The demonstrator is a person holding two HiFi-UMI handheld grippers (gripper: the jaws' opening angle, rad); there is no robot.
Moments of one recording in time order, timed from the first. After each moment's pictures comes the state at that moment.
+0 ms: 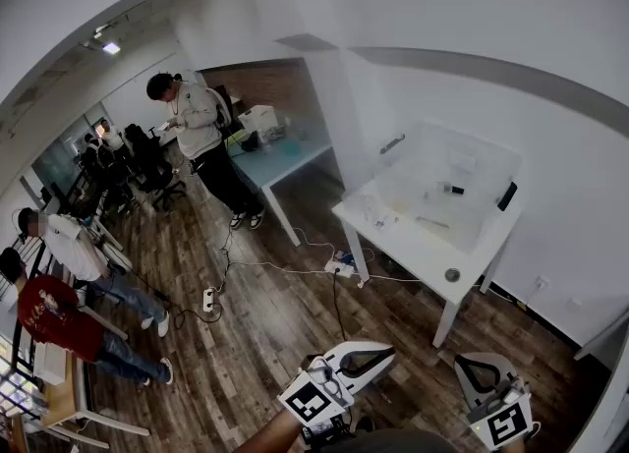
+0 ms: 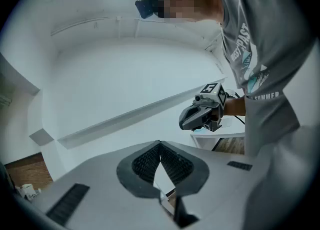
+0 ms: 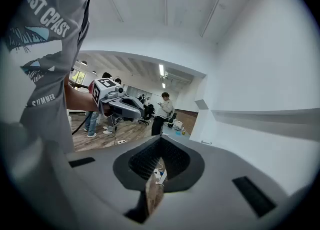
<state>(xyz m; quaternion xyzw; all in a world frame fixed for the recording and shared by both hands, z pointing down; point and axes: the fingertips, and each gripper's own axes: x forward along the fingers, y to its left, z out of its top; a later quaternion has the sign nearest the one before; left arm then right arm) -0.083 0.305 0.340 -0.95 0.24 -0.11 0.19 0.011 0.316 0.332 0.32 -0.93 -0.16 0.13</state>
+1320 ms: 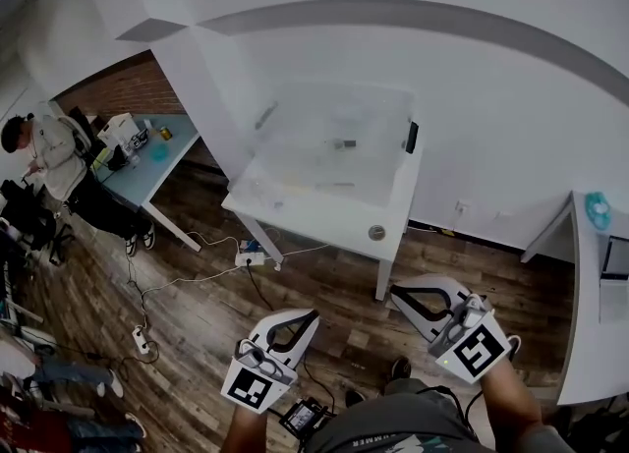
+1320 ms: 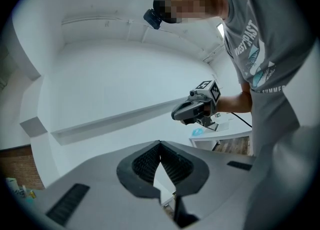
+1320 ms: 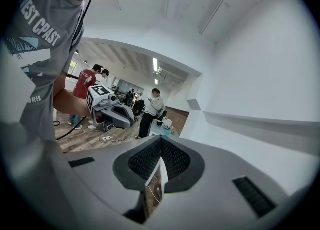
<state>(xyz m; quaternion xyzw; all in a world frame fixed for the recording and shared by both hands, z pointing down) -0.162 0.199 0.364 -0.96 0.20 -0.09 0.17 -0.050 0.206 0.326 0.37 -0.90 -0.16 0.18</state>
